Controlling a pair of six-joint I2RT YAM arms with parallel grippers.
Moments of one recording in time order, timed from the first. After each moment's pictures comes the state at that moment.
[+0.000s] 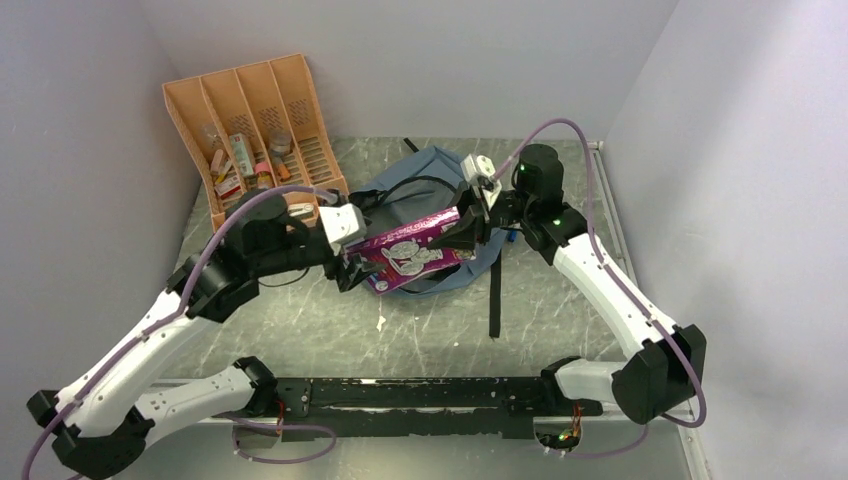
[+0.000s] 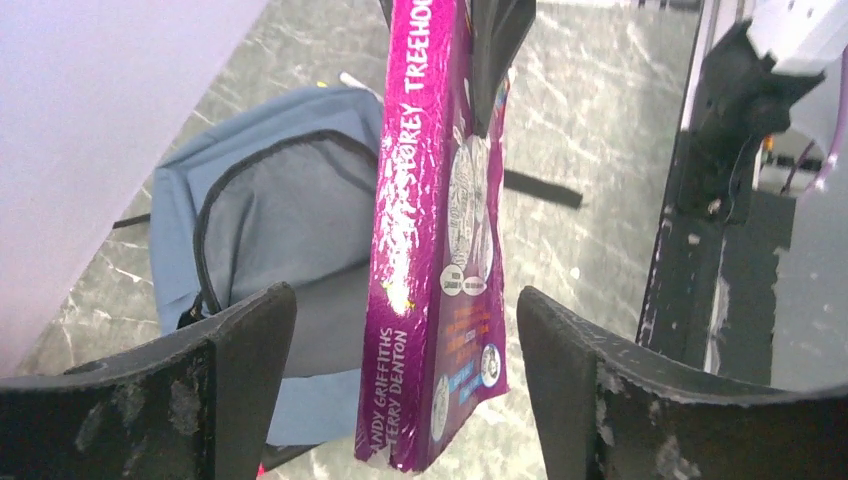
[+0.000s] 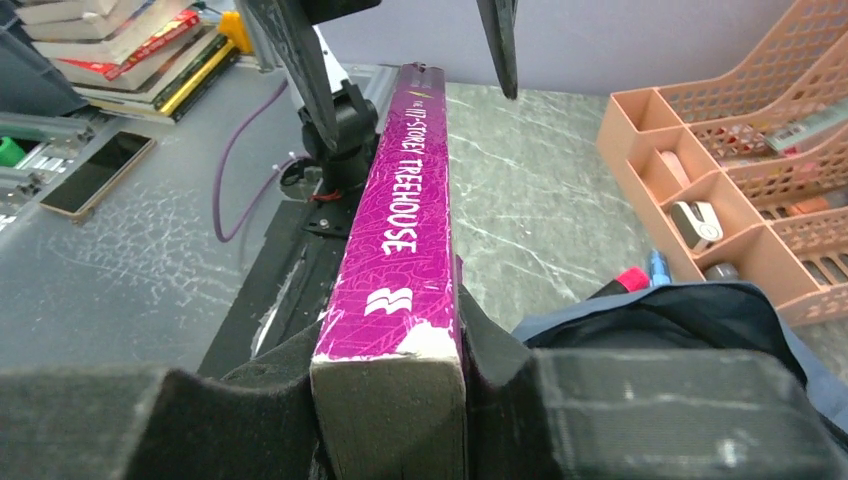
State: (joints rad) left arm -0.76 0.94 1.17 -0.54 0.40 0.31; right arm 0.42 1.25 1.11 -0.09 -1.35 -0.21
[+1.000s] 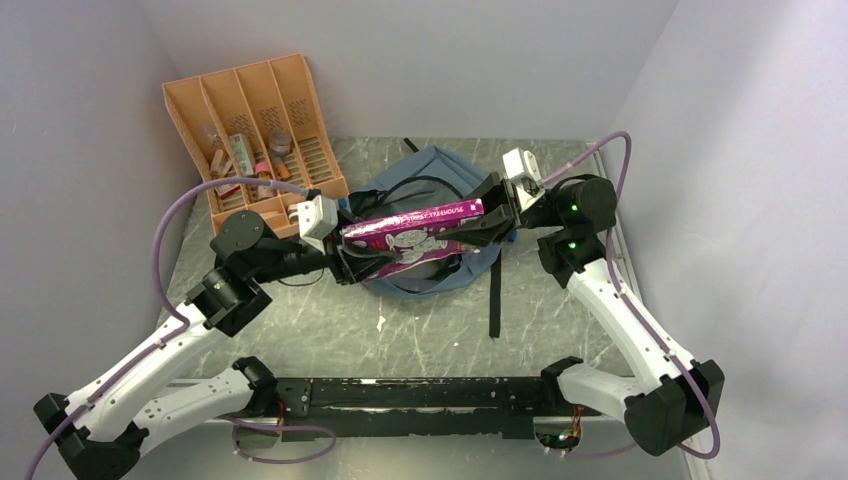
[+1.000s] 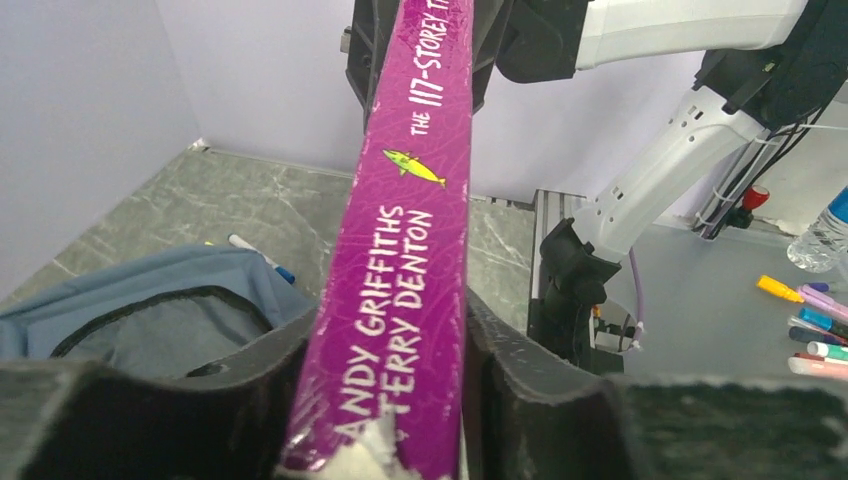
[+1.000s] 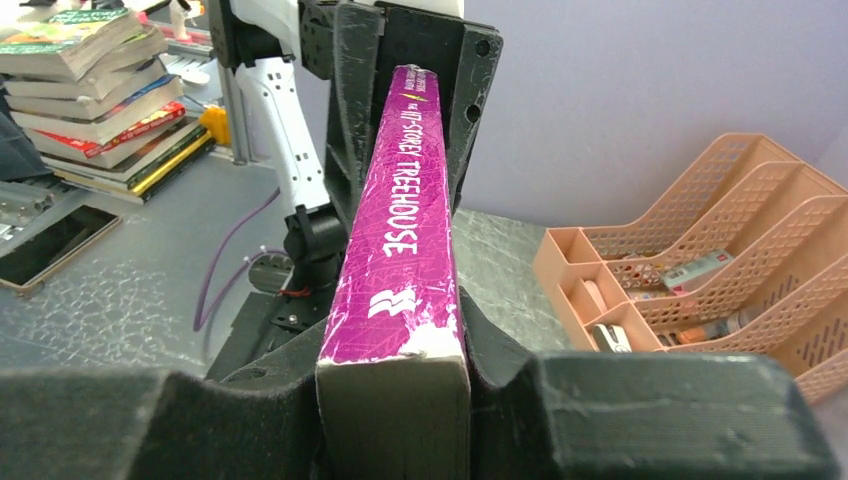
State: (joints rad) left arm -0.76 0.84 0.92 0.07 0.58 -0.13; right arm 0.42 1.10 1.02 0.66 -1.29 0.37
